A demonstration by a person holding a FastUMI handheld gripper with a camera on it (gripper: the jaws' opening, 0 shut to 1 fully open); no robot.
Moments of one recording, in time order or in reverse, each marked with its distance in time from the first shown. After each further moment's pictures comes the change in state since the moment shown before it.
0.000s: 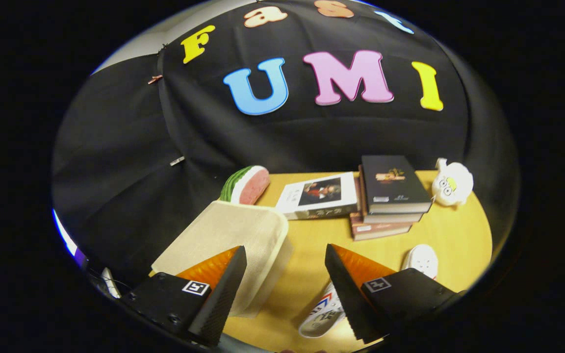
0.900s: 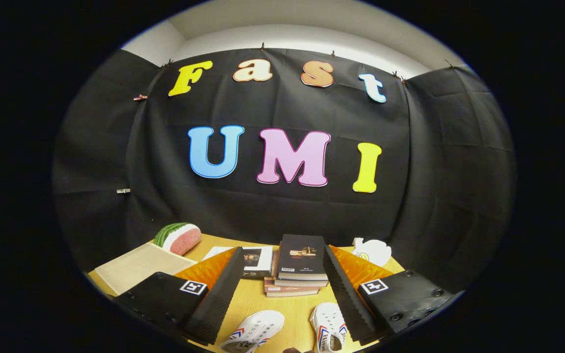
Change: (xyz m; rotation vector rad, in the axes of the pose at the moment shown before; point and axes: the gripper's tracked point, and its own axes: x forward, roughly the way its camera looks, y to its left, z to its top) arm -0.098 -0.095 0.114 -0.222 -0.510 -0.380
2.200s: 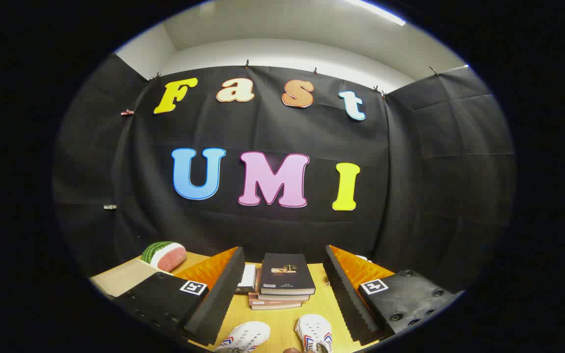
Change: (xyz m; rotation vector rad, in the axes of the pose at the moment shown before) arm -0.017 -0.044 0.044 -0.018 -0.144 -0.102
